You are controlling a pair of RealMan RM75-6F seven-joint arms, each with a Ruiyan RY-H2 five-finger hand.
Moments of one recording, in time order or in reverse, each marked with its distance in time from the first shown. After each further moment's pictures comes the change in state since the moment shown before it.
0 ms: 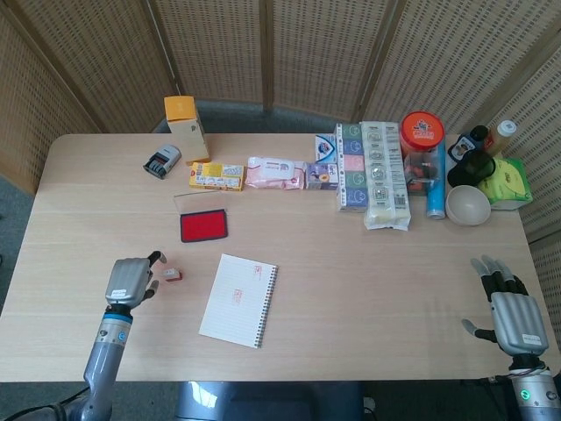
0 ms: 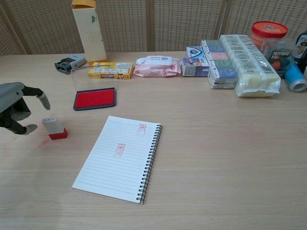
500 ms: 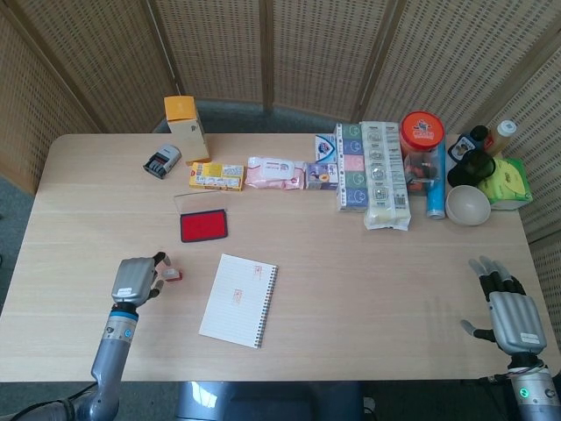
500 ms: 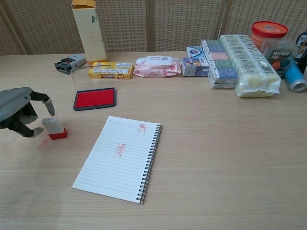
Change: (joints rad) left arm -0.024 -0.048 0.002 0.065 -0.020 -0.011 -0.022; right arm 0.010 0.002 -0.004 0.002 0.011 -0.024 0.006
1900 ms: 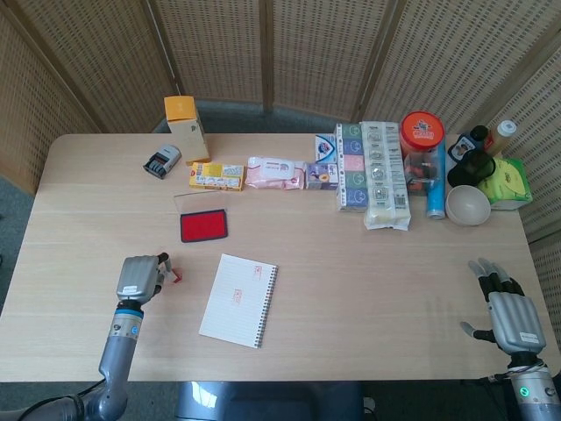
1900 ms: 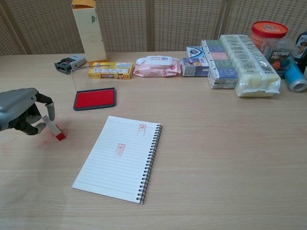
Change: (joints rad) left arm -0.030 -0.042 -0.001 0.040 -0.040 0.016 0.045; right arm 0.011 0.015 -0.005 -0.013 0.025 -0.030 0.010
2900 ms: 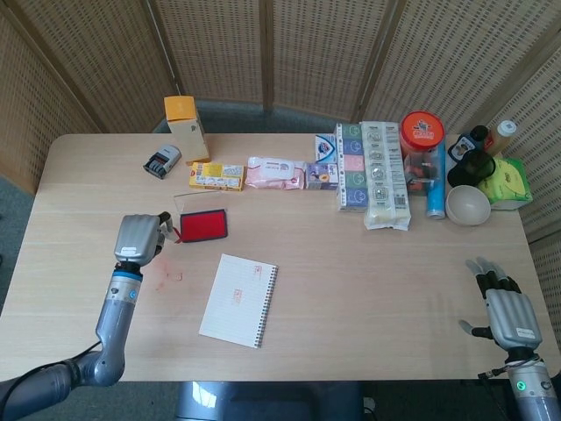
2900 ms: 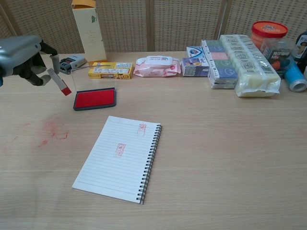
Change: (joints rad) left arm -0.150 0.114 -0.156 -0.057 -0.036 -0.067 0.066; right arm 0.027 -0.011 0.009 0.009 0.046 -0.047 -0.024
